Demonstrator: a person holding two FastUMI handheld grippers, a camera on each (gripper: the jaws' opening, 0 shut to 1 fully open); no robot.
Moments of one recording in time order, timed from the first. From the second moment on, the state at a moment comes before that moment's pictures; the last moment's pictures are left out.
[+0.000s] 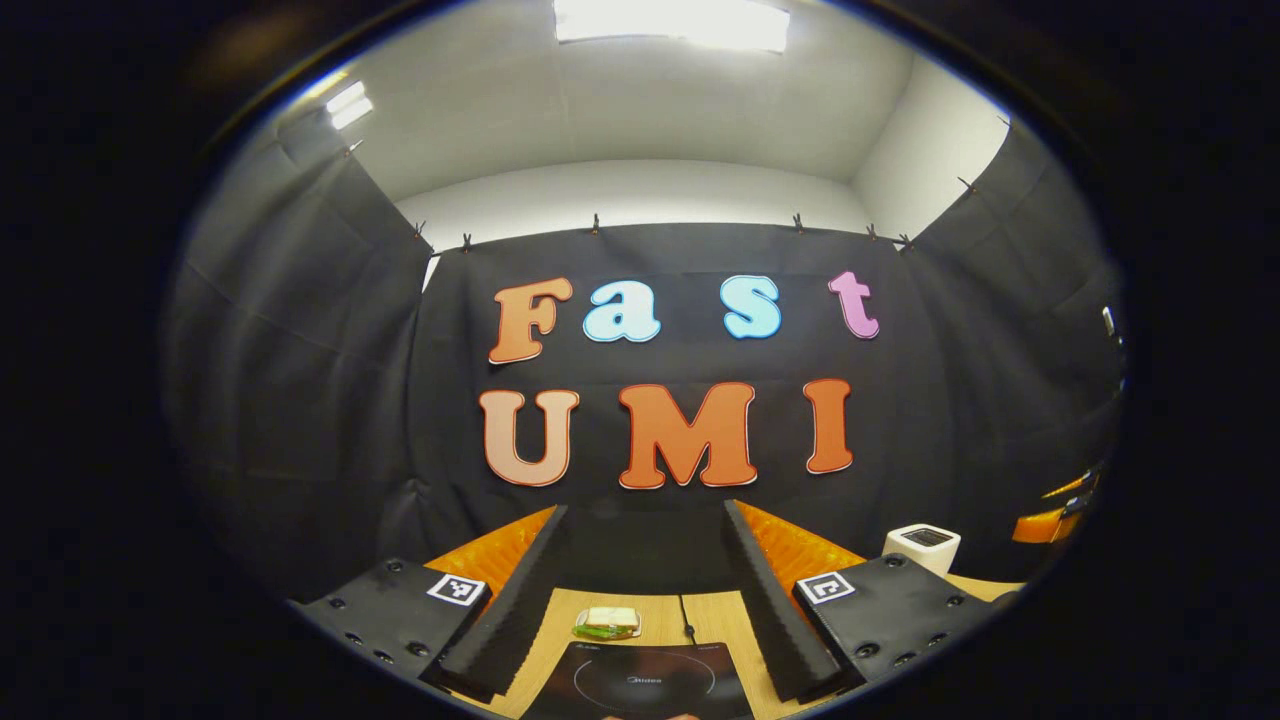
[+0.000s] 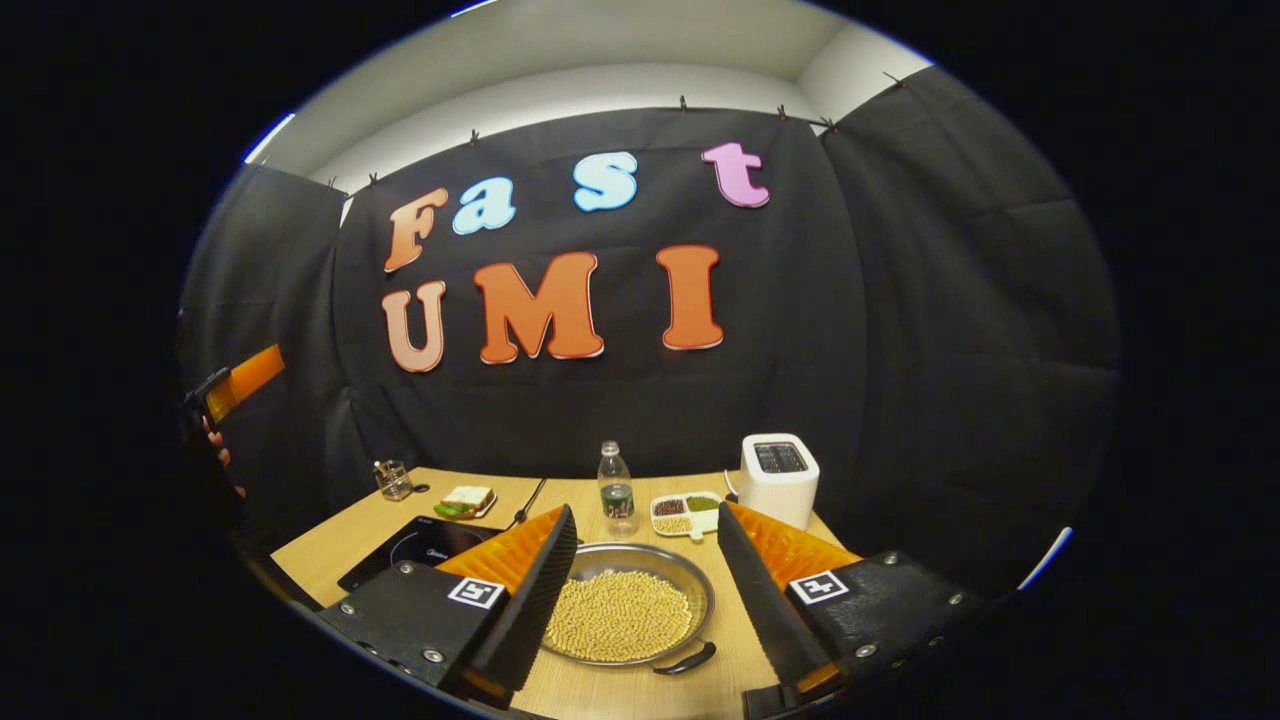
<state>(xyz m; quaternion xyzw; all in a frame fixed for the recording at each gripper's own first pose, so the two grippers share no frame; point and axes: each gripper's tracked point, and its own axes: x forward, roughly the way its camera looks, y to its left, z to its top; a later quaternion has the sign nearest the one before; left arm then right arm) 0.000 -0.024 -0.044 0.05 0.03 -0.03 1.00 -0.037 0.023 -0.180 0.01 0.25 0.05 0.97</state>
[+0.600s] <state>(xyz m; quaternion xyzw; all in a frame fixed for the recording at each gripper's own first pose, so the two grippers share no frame) -0.005 -0.012 -0.043 0.05 0.03 -0.02 1.00 -0.109 0.049 -0.315 0.10 0.48 0.10 0.86</state>
